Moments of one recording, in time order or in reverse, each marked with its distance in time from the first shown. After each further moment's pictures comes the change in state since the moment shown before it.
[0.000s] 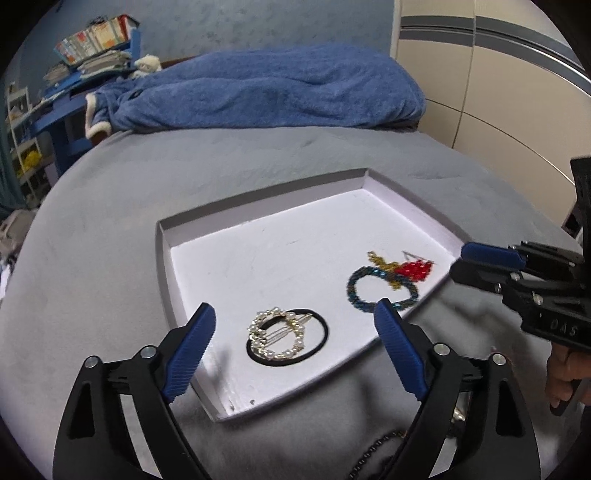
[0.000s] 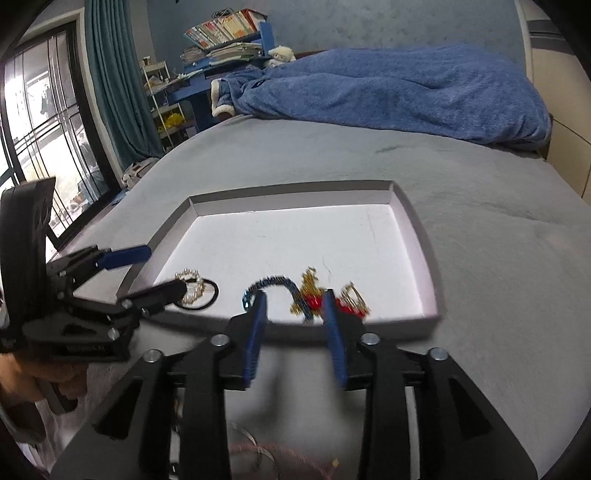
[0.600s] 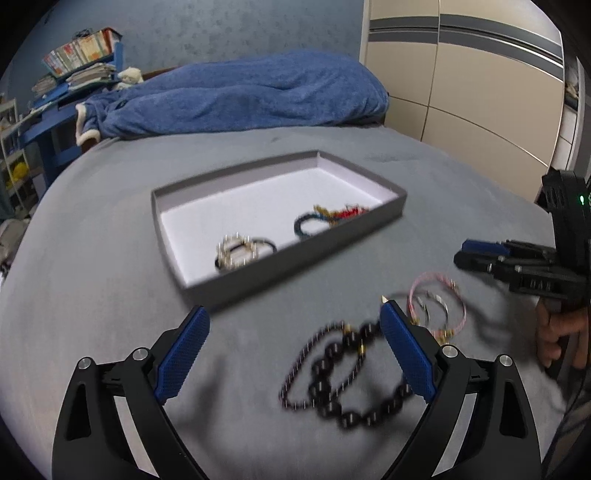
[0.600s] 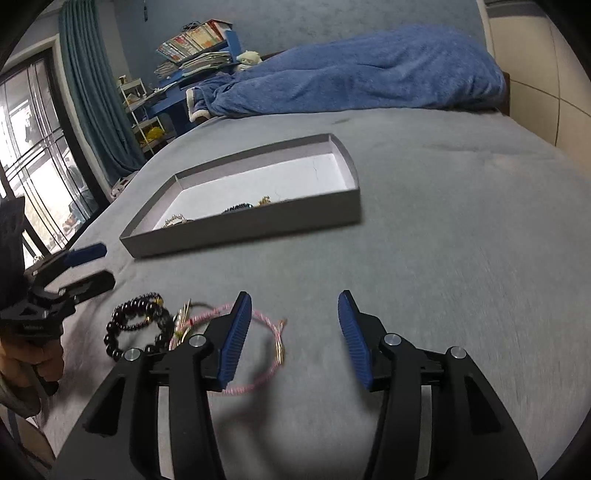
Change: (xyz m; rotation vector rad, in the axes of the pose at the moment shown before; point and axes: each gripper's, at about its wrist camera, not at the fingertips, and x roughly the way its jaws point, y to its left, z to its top) left arm -0.060 -0.024 -0.071 0.045 -0.021 -0.075; right arm -0.060 -0.034 -0.082 0.129 0.002 -0.031
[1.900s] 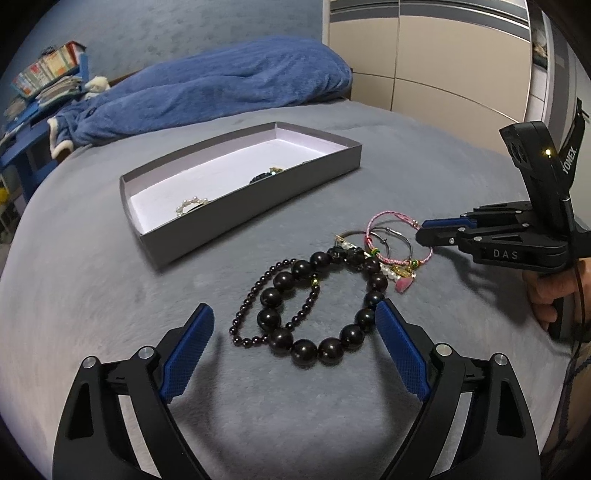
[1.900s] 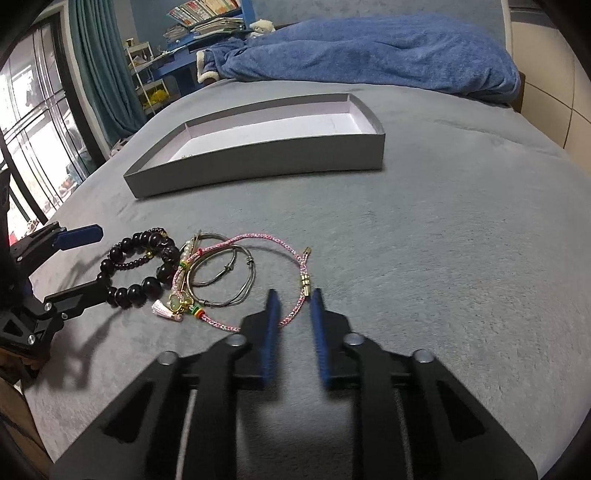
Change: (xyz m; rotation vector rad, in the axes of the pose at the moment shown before) left arm -0.004 -0.030 -0.032 0.130 0.050 -0.054; right arm 0.014 0.024 -0.029 -0.087 0.111 -0.027
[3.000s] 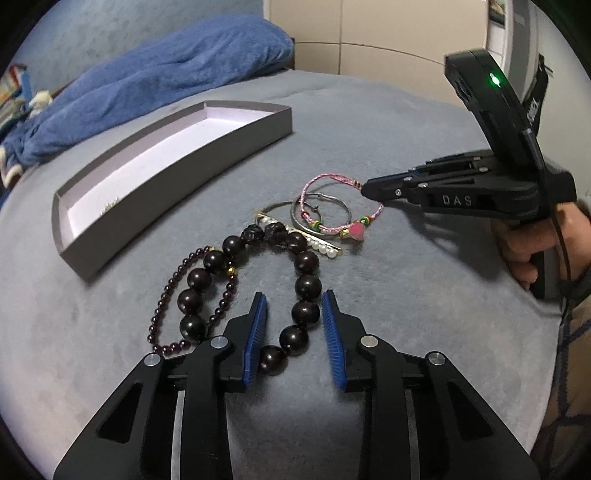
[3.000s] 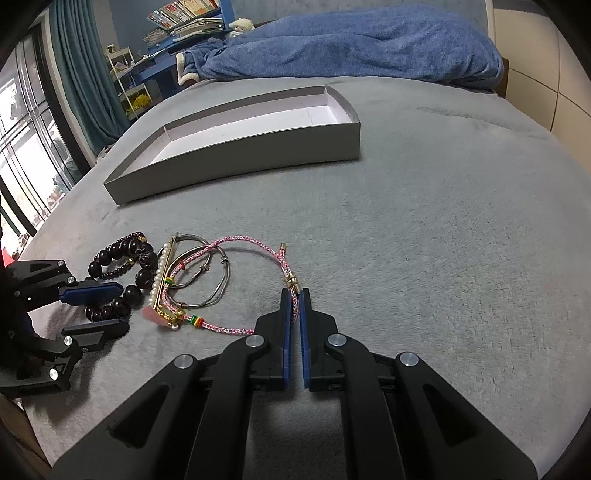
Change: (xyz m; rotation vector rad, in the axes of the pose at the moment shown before) left arm 0.022 -0.036 -0.001 0.134 0.114 -0.142; right arm 0.002 -0.008 -0.001 0.053 0.020 -0.045
